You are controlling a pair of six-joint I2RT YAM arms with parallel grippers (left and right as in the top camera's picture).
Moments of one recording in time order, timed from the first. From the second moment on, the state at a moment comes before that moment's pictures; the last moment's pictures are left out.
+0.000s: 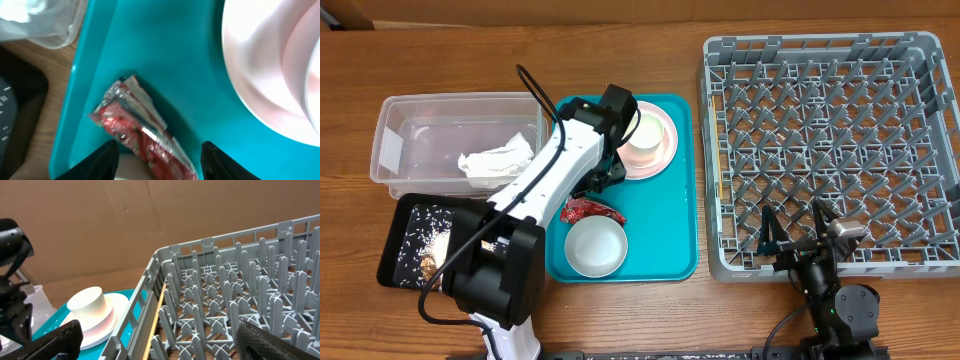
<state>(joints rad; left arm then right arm) -0.42 1.92 1.47 -1.14 -0.18 -0.86 0.18 0.01 0.02 -0.03 -0.02 0.28</state>
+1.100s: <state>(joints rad) -0.42 1.92 1.33 -0.90 -0.04 -0.83 0.18 0.01 0.02 -0.03 -0.02 0.28</state>
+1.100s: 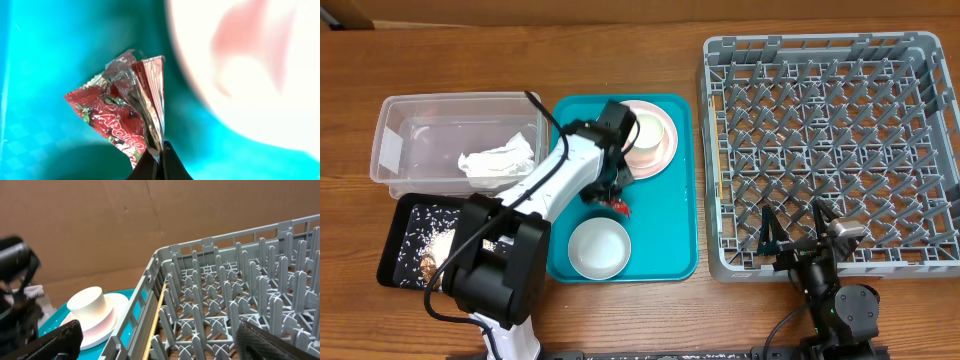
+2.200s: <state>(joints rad) 0.12 1.92 1.81 -1.31 -0.21 -0.72 0.18 0.01 0.02 -0.03 -0.02 0.28</state>
